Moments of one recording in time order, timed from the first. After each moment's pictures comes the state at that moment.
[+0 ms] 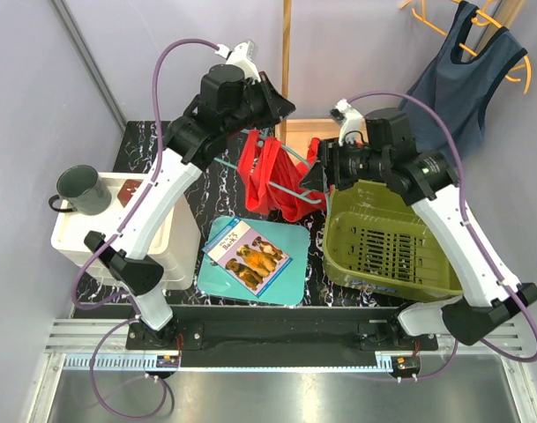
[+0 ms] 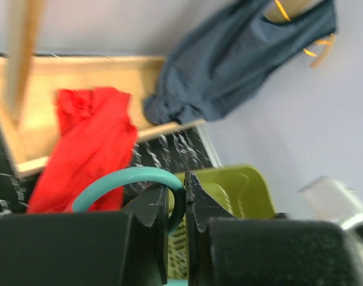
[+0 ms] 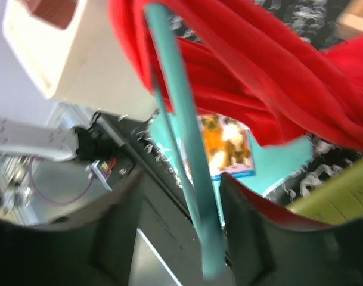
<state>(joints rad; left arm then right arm) -0.64 1.73 2.14 -0.62 0.06 -0.66 0.50 1.36 1.68 -0.89 -0.51 0.28</state>
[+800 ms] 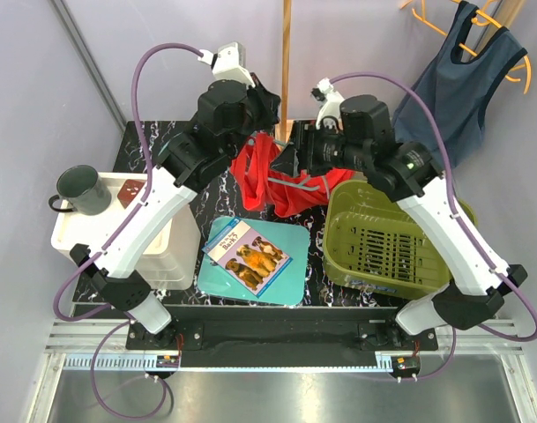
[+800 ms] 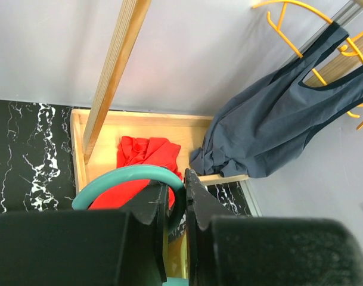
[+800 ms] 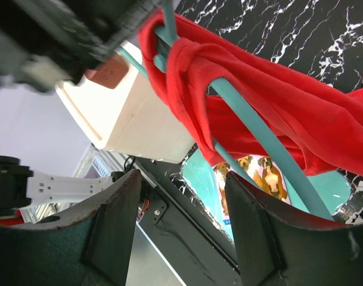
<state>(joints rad) -0.78 1.61 2.03 -0.53 -0.42 -0.55 0.70 1.47 1.94 -0.86 -0.25 0.51</state>
